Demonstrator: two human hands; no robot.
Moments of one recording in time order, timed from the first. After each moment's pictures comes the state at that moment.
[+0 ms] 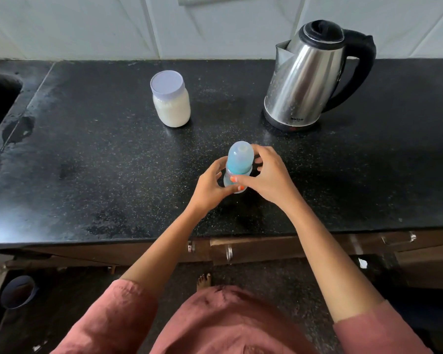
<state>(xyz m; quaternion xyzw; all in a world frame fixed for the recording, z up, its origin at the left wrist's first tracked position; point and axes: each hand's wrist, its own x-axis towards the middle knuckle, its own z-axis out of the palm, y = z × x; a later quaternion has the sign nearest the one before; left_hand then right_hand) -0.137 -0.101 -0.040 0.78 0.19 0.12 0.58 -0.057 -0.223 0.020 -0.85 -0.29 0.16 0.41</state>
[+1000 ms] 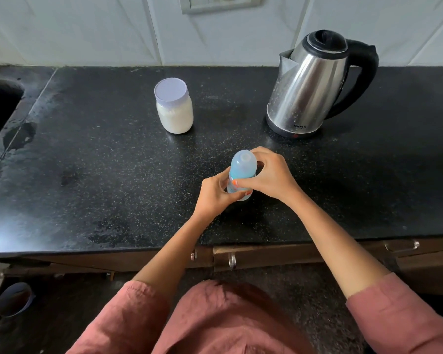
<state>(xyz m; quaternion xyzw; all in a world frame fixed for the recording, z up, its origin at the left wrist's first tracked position) -0.133 -0.100 -0.045 0.77 0.18 0.14 0.59 -0.041 -0.208 0.029 -0.85 -0.35 0.15 0.38</state>
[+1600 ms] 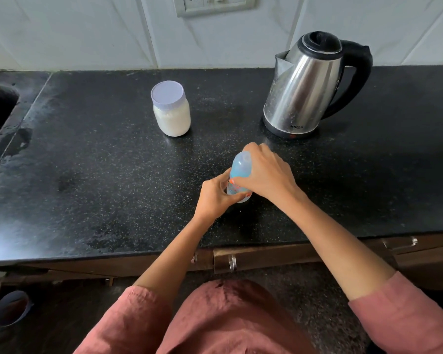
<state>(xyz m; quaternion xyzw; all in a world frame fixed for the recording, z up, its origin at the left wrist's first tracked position) -0.132 -0.101 -0.044 0.80 0.17 0.14 0.56 -0.059 -0.197 0.057 -0.93 -0.34 0.10 0.13</state>
